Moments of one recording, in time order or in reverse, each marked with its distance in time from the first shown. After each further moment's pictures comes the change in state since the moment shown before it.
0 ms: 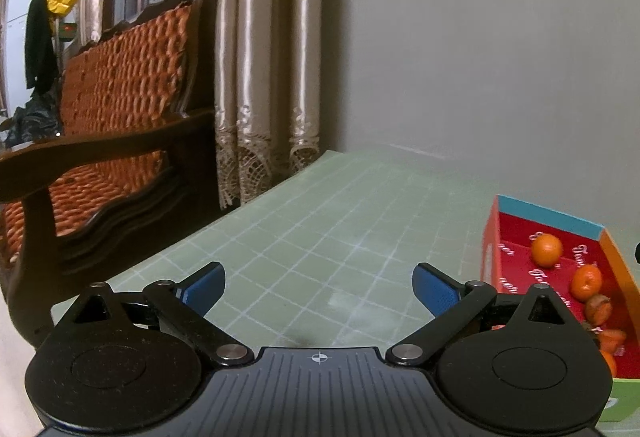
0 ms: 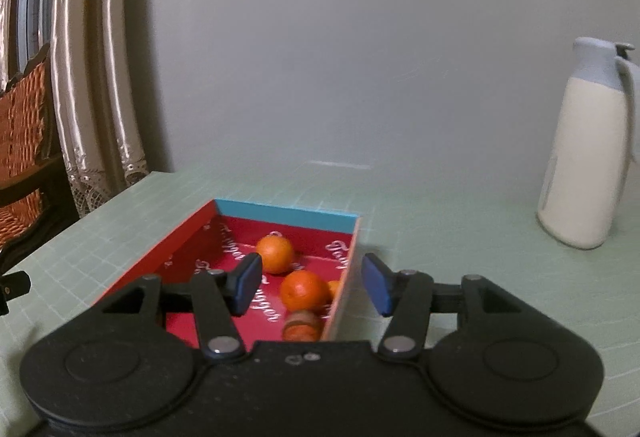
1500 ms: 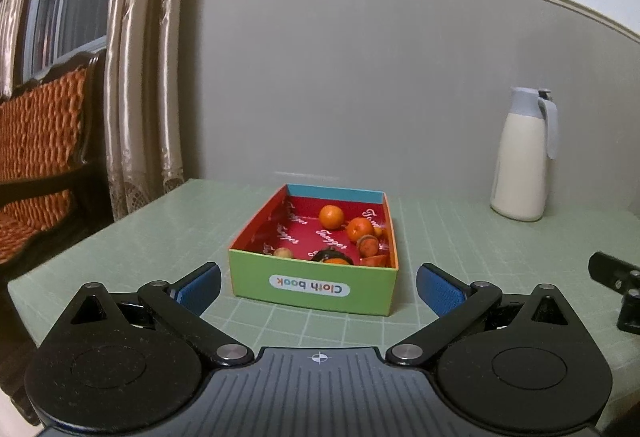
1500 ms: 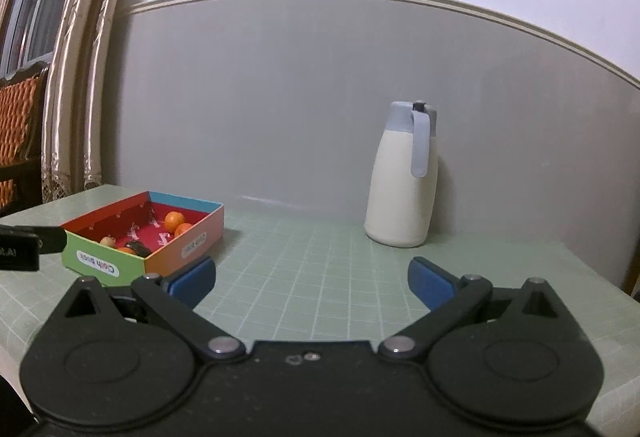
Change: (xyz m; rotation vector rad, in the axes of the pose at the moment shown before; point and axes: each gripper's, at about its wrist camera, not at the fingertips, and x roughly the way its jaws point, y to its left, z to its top) left arm -0.180 -0.081 -0.076 0.128 -0.128 -0.311; right arm -0.216 -0.084 -0.101 -0.075 -0.212 -0.224
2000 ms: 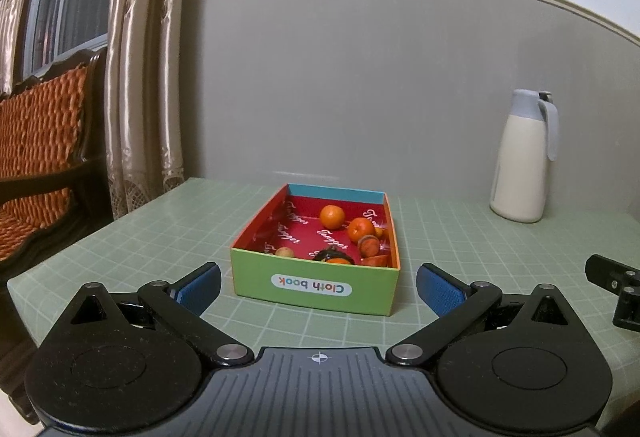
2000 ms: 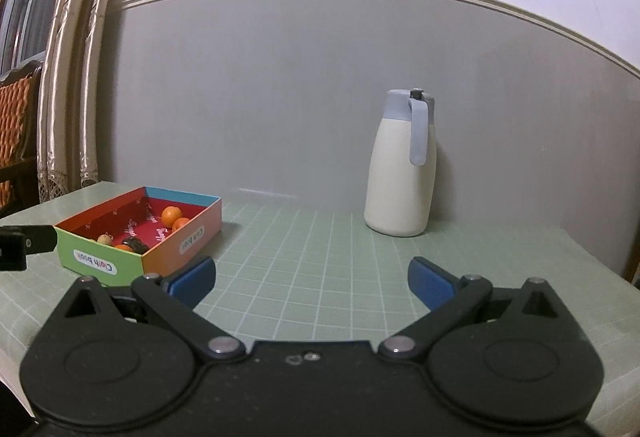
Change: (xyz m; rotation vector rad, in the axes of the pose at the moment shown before) left arm 0.001 0.001 -0.002 0.000 -0.002 -0.001; right arm 0.004 -0.002 -0.001 0.024 0.025 -0.002
